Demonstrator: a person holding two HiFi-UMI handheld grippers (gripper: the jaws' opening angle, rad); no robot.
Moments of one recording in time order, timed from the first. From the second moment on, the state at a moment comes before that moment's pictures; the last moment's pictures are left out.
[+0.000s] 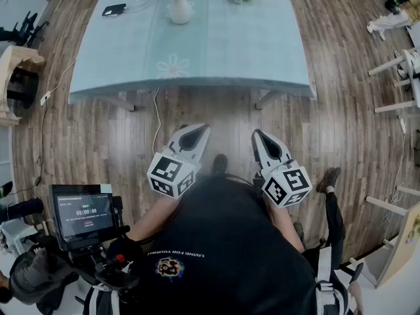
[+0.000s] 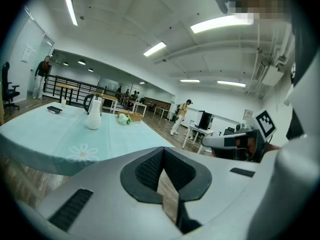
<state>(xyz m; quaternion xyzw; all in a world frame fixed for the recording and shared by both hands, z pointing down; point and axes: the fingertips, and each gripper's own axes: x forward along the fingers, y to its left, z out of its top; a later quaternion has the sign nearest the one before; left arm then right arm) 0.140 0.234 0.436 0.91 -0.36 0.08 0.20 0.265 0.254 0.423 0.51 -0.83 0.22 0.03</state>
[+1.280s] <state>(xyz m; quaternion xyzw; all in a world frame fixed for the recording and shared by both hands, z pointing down) 0.124 0.213 0.433 0.90 -0.37 0.08 0.20 0.265 0.229 0.426 0.53 -0.81 0.26 0.01</state>
